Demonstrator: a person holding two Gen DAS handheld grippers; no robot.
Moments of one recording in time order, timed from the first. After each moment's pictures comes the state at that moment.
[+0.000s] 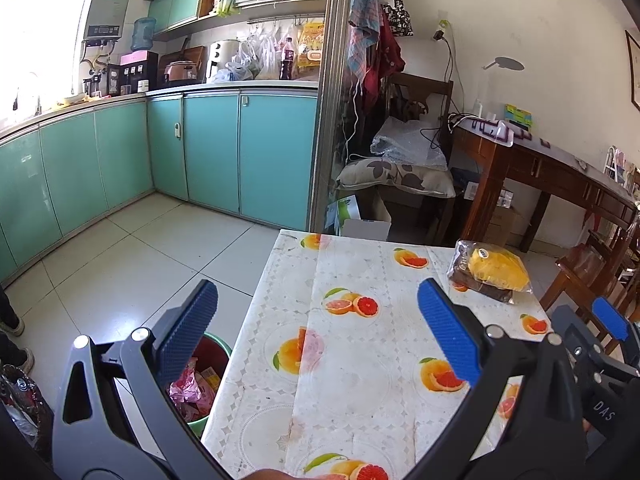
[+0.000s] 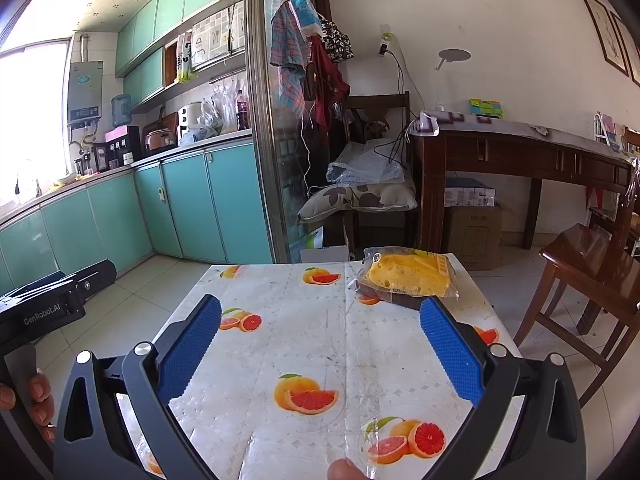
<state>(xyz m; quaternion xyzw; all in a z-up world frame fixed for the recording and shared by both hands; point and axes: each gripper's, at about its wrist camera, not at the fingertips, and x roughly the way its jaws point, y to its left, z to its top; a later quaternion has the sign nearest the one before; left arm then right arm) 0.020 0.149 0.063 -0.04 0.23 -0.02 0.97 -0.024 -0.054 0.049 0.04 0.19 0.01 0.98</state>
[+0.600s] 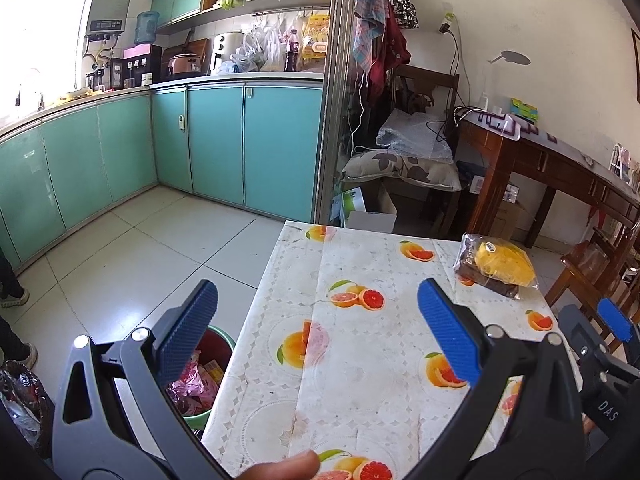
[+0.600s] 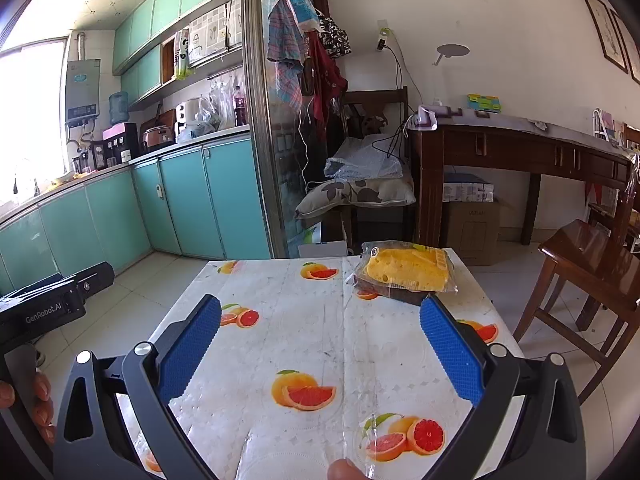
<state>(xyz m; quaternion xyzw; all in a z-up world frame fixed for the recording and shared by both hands) 0.024 0.152 0.058 -0.04 0.25 0.00 0.97 -0.024 -0.057 0.045 0.04 0.20 0.01 0.98</state>
